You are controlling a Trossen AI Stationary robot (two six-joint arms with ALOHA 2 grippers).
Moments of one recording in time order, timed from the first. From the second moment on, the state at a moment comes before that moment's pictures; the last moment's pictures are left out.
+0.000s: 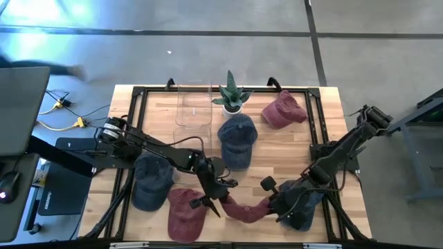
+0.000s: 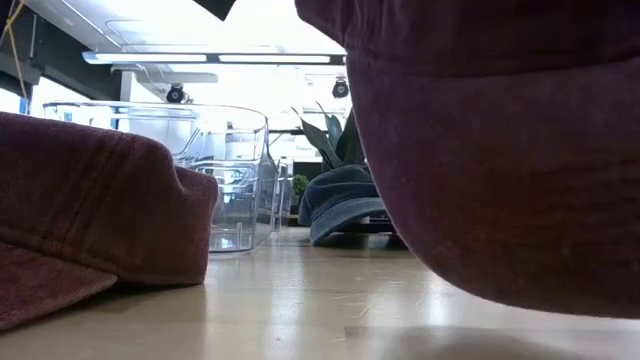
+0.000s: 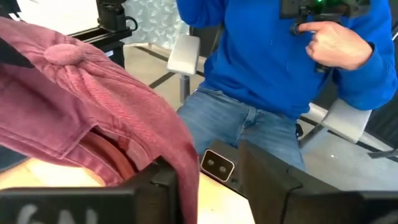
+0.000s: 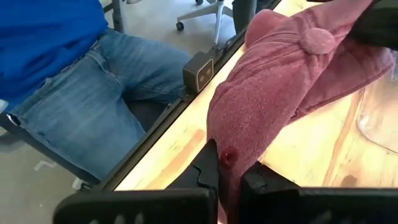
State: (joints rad) left arm -0.29 1.82 1.25 0.14 0.76 0.21; right arm 0.72 1.37 0.97 -0.24 0.06 0.07
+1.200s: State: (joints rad) left arm -0.29 1.58 1.25 -0.03 0.37 0.50; right arm 0.59 1.25 0.97 -0.19 0.26 -0.25
